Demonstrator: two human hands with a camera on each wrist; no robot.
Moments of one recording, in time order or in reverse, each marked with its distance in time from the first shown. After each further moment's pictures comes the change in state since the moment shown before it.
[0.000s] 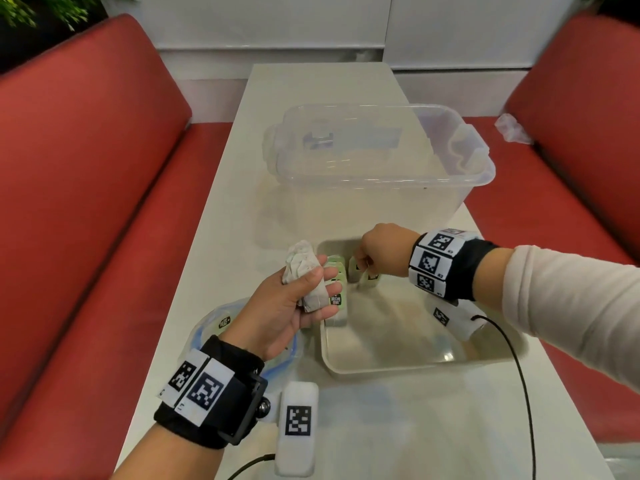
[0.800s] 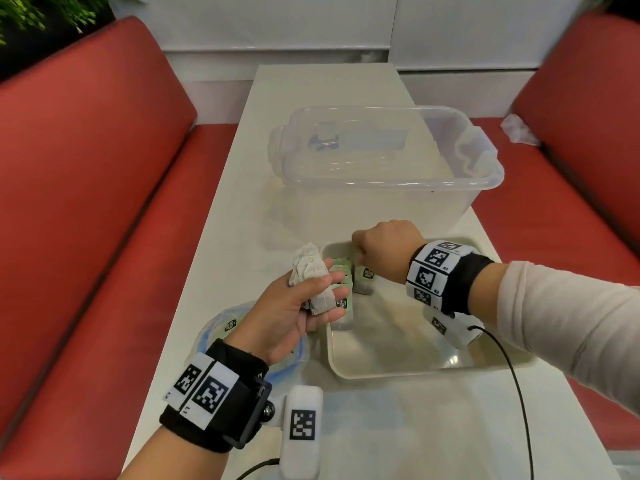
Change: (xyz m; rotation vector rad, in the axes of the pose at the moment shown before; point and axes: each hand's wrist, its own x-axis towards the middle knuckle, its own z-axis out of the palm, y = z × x) left_hand 0.000 0.002 -0.003 -0.027 -0.029 -0.032; right_hand -0.003 -0.012 0.000 -0.086 0.264 0.101
